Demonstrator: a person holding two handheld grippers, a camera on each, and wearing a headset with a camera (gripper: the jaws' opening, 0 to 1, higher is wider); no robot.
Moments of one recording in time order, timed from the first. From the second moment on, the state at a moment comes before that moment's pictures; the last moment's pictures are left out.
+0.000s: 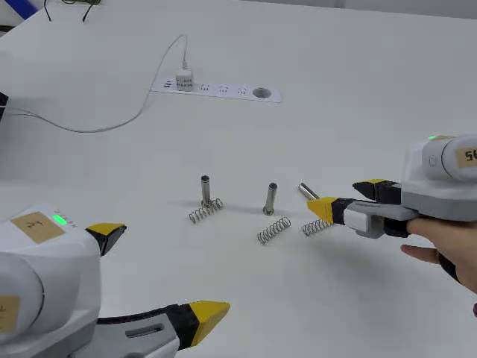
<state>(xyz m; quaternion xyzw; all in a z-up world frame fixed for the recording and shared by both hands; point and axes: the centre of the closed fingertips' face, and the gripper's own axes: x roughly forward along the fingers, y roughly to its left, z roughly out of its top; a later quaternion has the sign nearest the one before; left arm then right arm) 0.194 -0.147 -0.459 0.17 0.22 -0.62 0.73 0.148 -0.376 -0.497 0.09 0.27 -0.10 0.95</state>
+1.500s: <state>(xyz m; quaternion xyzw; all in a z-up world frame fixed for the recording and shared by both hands) 0.197 -0.155 -0.466 0.17 0.23 -0.63 0.72 0.197 -0.393 -0.538 0.08 0.29 -0.12 0.95</state>
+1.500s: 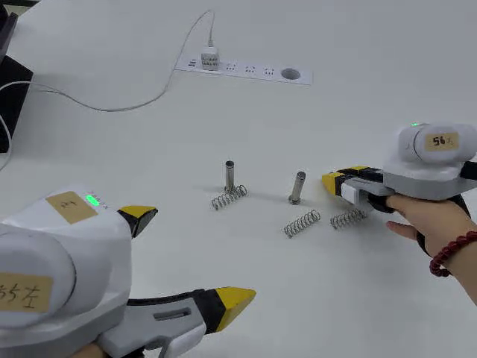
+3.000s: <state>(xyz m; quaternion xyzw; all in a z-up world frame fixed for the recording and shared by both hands) 0.194 -0.156 -0.450 0.17 0.21 -0.64 0.72 0.173 -0.388 -0.499 0.08 0.29 -0.14 0.94</state>
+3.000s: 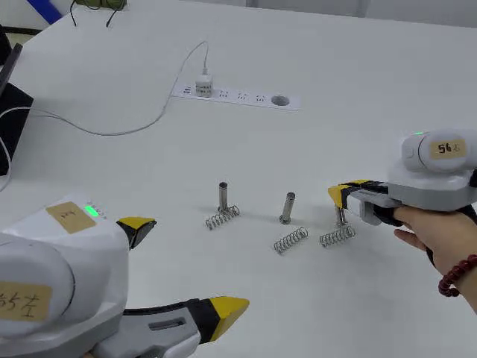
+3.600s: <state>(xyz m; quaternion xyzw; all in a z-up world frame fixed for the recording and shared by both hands) 0.189 -0.155 -0.442 0.16 0.20 -0.64 0.72 0.154 -0.378 -0.493 0.05 0.29 -0.13 0.95</state>
